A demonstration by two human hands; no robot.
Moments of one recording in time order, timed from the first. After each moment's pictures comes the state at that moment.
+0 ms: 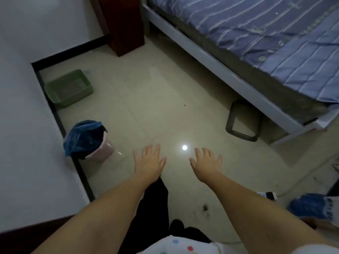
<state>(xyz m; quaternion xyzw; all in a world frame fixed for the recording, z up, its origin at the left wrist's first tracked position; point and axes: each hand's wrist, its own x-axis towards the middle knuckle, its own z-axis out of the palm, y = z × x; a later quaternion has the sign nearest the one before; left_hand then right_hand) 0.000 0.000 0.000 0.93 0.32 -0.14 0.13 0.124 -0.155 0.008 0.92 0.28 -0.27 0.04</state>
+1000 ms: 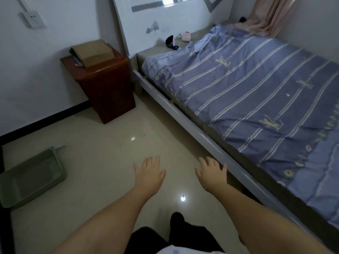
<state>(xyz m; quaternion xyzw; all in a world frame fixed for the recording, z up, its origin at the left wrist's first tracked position) 0.559 0.407 0.021 0.93 0.31 -0.11 0.13 0.696 0.239 0.036 0.94 0.26 -0.22 0.00</state>
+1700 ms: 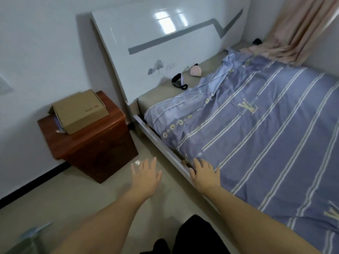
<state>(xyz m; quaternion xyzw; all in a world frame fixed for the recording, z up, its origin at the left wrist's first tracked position) 0.927 0.796 0.033 0.93 0.33 -0.09 0.13 1.047 0.628 0.046 0.94 0.24 -0.23 -0.08</state>
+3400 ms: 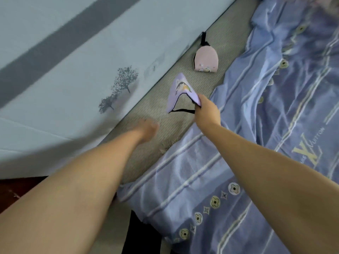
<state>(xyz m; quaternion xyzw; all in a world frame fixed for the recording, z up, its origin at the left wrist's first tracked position) 1.546 1.221 -0.140 0.85 0.23 -0.31 0.36 1.645 1.055 -0.086 0.95 0.07 -0.16 -0.27</state>
